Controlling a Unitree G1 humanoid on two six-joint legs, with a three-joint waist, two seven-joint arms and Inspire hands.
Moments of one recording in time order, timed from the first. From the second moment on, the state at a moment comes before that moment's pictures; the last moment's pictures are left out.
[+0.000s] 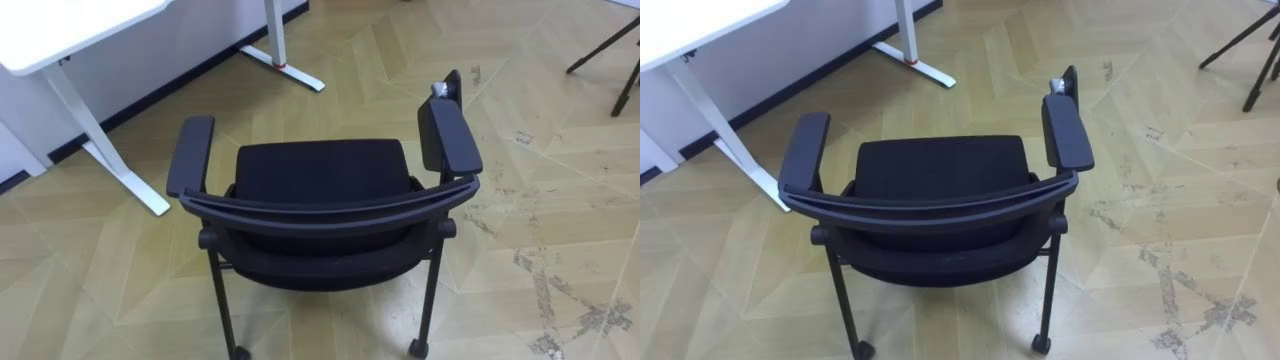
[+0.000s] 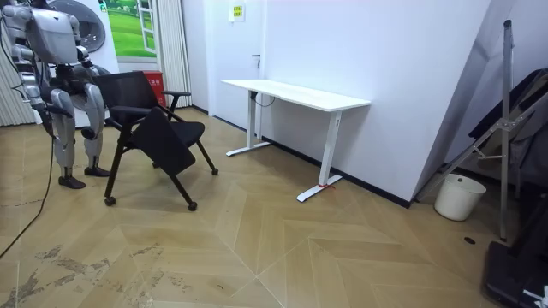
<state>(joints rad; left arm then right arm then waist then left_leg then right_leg) 0.18 0.17 0.08 1.16 -0.22 0.04 0.06 0.11 -0.21 -0.04 1.29 0.51 0.09 0.08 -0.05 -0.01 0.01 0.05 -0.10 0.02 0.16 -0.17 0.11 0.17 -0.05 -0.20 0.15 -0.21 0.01</state>
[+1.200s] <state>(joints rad) 0.20 0.21 0.32 1.12 -0.23 0.08 0.19 0.14 -0.22 -0.19 1.29 0.50 0.10 -0.05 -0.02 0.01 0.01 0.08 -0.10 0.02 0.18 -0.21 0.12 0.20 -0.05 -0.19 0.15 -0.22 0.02</state>
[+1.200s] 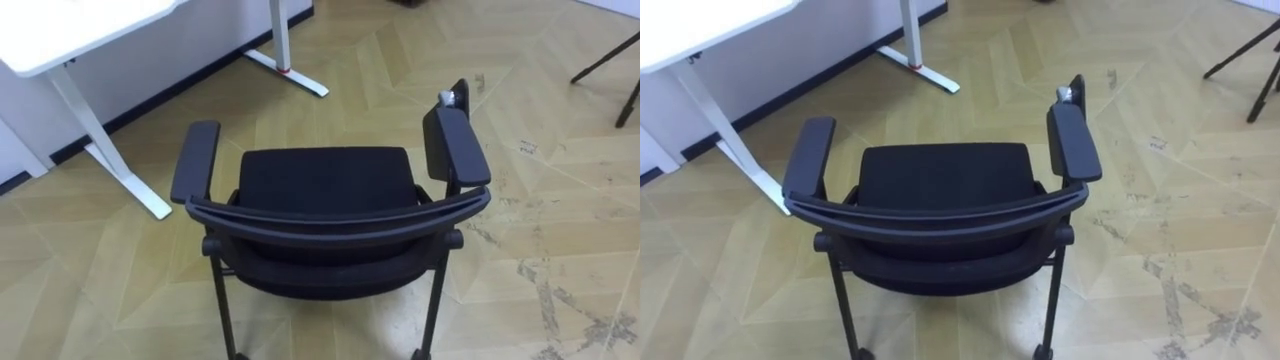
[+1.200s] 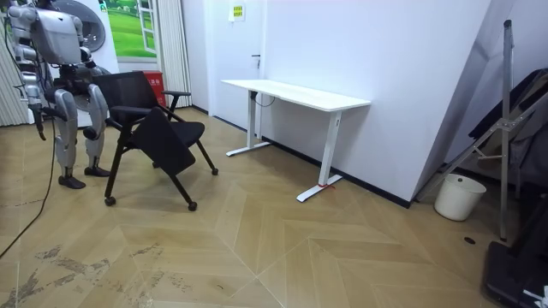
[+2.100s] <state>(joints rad) 0.00 0.35 0.22 0.41 0.70 0.16 0.22 0.10 -0.30 -0.29 1.29 0.39 0.08 0.00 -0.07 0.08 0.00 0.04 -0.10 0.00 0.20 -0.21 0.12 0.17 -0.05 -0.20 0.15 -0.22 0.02</state>
